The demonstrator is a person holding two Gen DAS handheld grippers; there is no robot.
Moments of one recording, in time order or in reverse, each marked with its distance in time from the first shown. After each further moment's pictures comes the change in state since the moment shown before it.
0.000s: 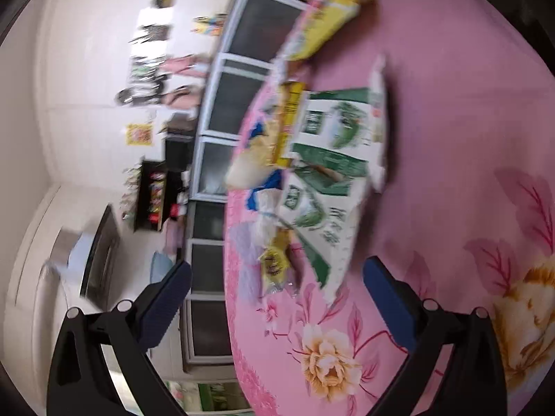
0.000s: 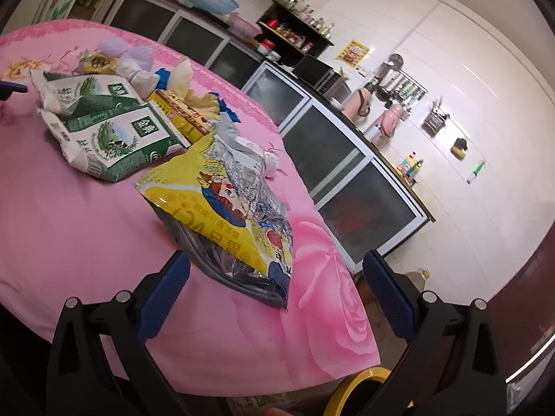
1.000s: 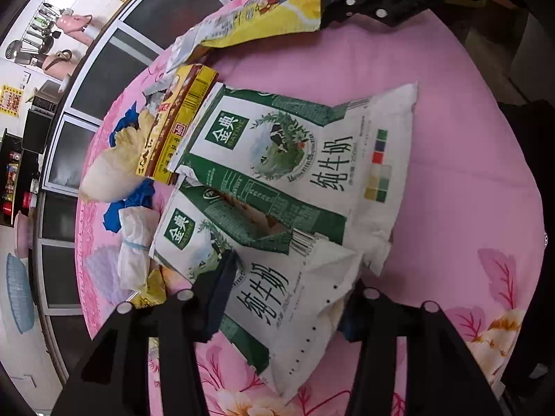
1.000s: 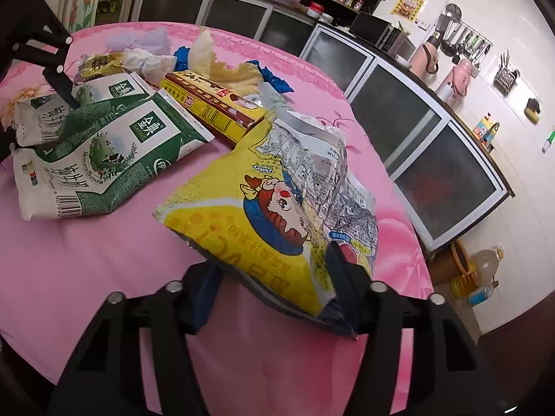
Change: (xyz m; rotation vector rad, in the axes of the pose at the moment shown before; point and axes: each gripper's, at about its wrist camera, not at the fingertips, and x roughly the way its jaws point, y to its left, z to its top) left arm 0.076 0.036 0.009 -0.119 -0.041 -0.694; right arm 0.082 -0.010 0.028 0.091 0.151 0.336
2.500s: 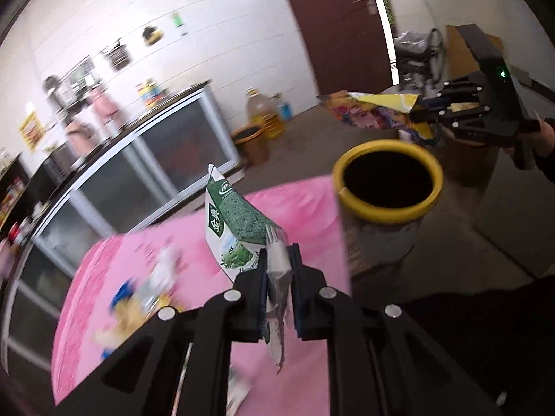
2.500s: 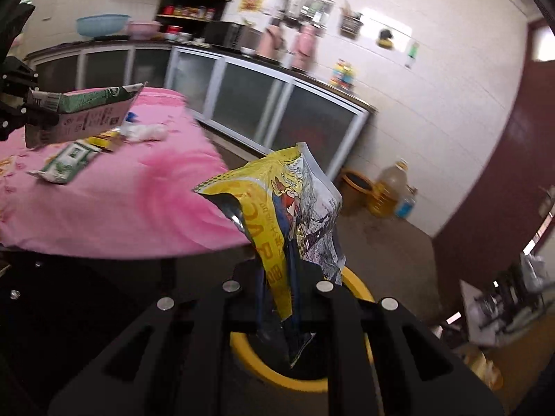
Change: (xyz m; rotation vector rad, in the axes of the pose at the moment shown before) left arm -0.151 -0.054 0.148 -0.116 -0.611 -0.095; right arm -0.271 -0.146 -0.196 0.435 -0.002 -0.389
